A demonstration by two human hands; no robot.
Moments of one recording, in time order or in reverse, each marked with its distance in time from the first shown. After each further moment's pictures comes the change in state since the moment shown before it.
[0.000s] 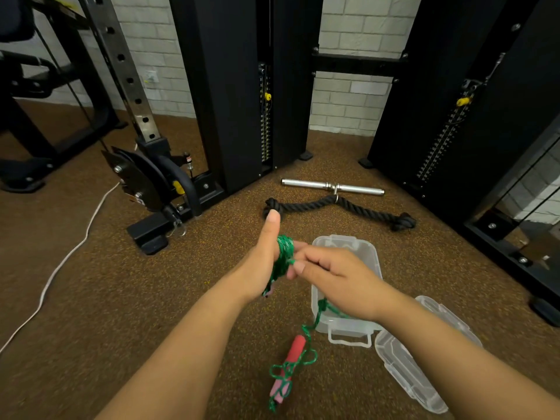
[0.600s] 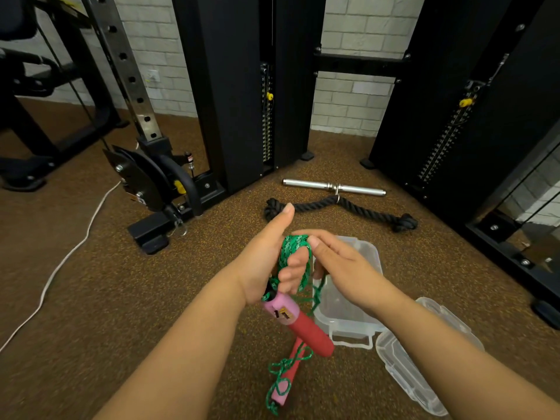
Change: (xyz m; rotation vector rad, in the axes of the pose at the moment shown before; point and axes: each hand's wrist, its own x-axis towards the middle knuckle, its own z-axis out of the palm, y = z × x) left_hand 0.001 0.017 0.000 -0.442 -0.316 -0.027; right_hand 0.013 0.023 0.003 0.327 0.168 0.136
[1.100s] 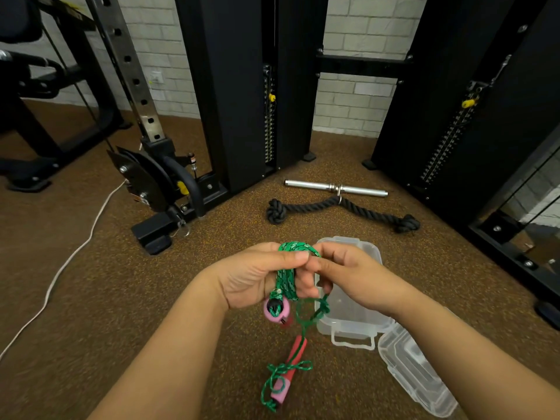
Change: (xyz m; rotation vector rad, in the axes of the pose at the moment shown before) left_hand -0.020 0.000 -0.016 -0.103 -0.181 0.040; right_hand -0.004 -0.006 -0.009 0.050 -0.220 0.026
